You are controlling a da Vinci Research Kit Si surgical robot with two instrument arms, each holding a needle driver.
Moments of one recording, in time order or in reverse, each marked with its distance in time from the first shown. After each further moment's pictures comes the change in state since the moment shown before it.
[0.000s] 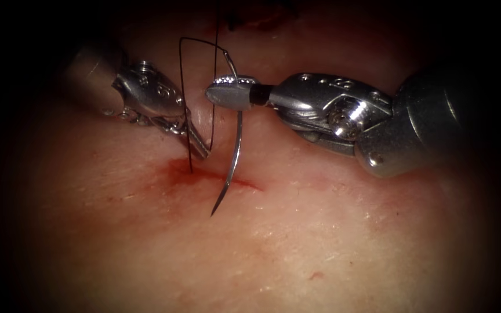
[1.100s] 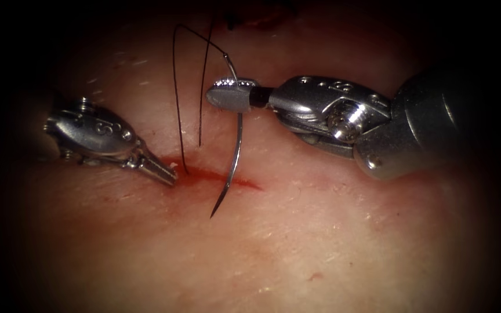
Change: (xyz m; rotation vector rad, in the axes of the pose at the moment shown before) right arm 0.000 0.000 0.000 -0.003 -0.004 -0.002; left arm -0.001 0.008 0.000 0.130 0.252 0.012
